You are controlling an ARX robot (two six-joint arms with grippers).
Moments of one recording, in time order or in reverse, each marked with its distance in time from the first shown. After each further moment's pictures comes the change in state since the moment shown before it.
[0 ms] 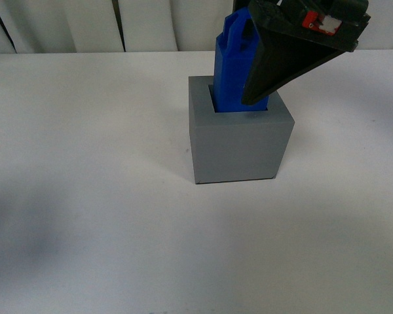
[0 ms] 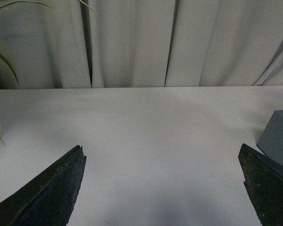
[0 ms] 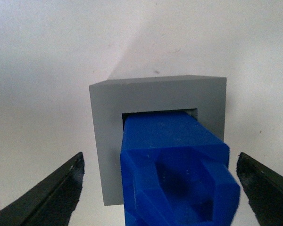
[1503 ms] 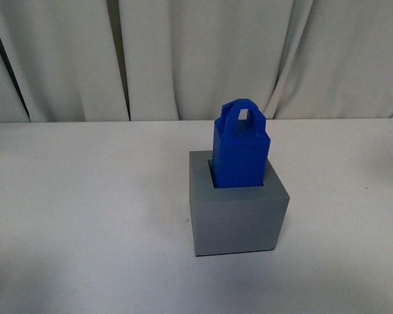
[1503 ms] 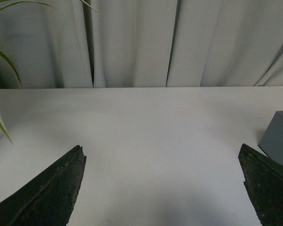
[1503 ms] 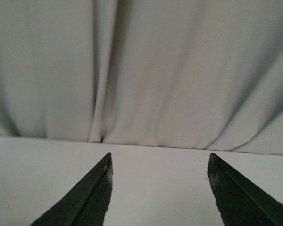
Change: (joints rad) left arm 0.000 0.000 0.000 0.000 -0.002 0.000; right arm -0.369 -0.839 -1.252 1.735 0.303 1.055
